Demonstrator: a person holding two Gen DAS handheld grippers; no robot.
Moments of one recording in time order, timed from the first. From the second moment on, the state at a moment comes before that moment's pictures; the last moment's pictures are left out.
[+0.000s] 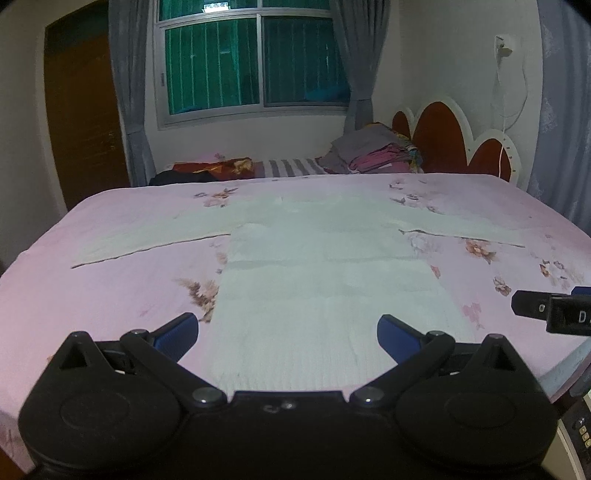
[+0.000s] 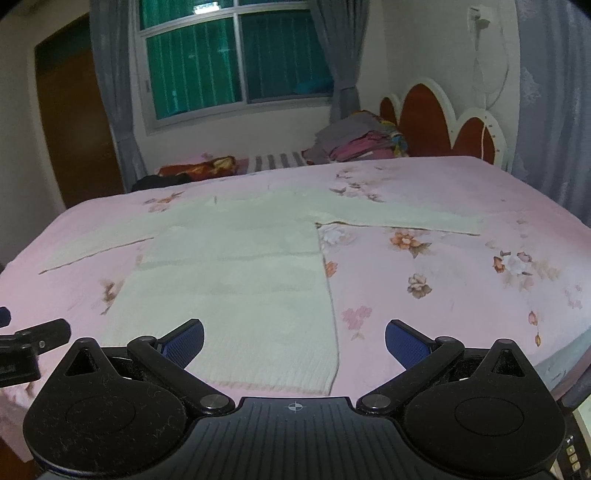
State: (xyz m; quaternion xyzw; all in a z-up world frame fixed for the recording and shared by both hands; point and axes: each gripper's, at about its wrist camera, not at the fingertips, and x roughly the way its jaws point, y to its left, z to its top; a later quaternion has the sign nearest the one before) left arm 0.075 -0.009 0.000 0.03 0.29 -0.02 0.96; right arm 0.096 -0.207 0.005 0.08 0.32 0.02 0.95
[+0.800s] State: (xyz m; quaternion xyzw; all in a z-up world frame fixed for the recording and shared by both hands) left arm 0.222 -0.014 -0.010 0.03 0.30 -0.11 0.95; right arm 0.225 -0.237 0.003 0.09 0.31 -0.09 0.94
